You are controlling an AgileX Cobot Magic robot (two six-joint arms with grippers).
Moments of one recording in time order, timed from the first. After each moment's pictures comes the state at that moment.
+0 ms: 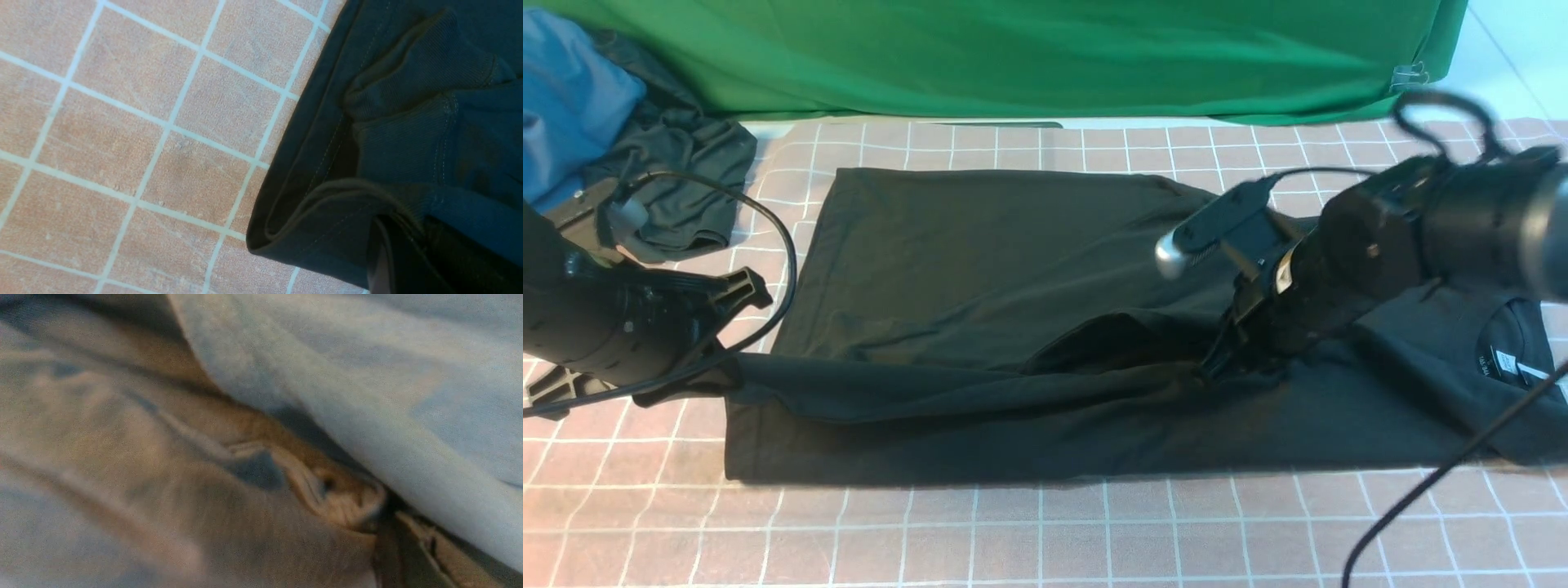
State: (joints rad) right arm 0.45 1.86 -1.15 -0.05 0.47 -0.14; left arm 0.04 1.40 -0.87 -0.19 0.71 -0.30
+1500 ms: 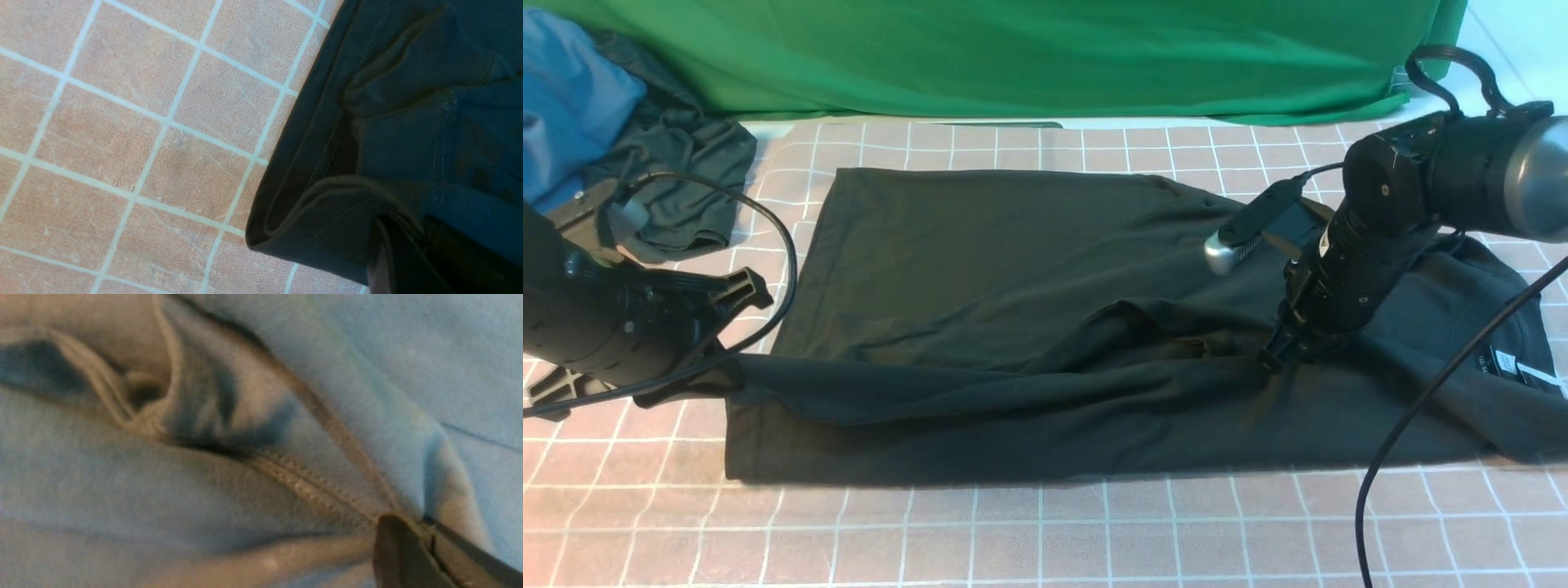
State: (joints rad) right arm 0.32 1.97 -1.32 -0.09 0.76 -0.30; left arm 0.04 1.40 -0.87 -0.19 0.72 -0.30
